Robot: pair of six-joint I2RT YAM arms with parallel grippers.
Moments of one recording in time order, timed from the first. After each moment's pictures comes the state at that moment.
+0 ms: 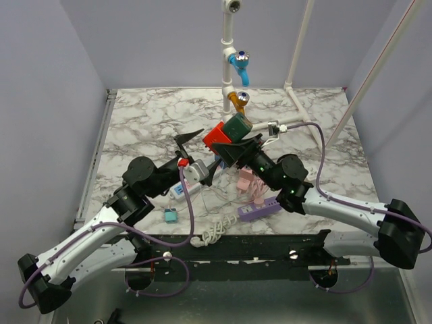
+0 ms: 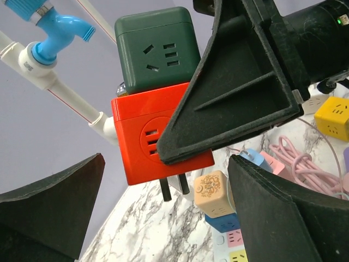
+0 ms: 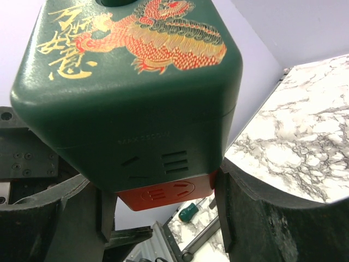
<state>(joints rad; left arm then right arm) -0.80 0.76 0.76 0.15 0.20 0.57 0.93 1.21 0.69 0.84 0.09 0.76</state>
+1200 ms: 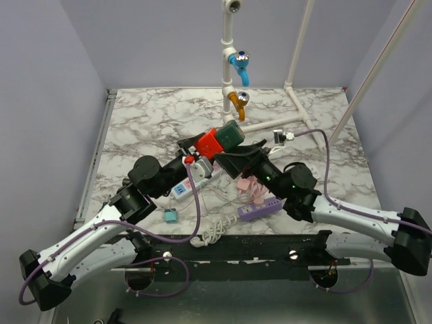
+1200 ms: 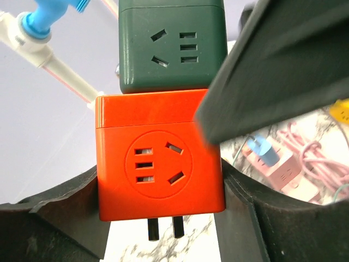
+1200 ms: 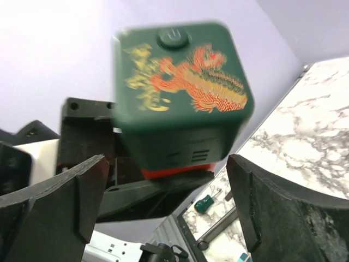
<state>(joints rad) -0.84 0.81 0.76 0.15 0.10 0.58 1.00 1.16 0.66 0.86 0.11 0.78</state>
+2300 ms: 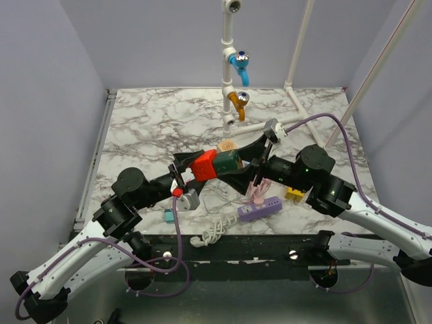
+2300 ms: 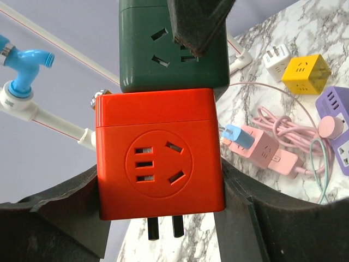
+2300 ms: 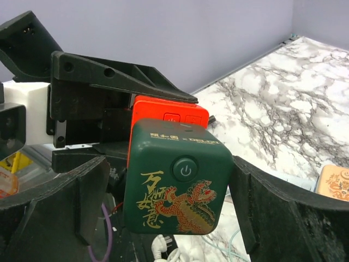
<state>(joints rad) -0.80 0.60 0.71 -0.05 0.38 0.79 0.99 0.95 0.98 0.03 -0.17 0.30</state>
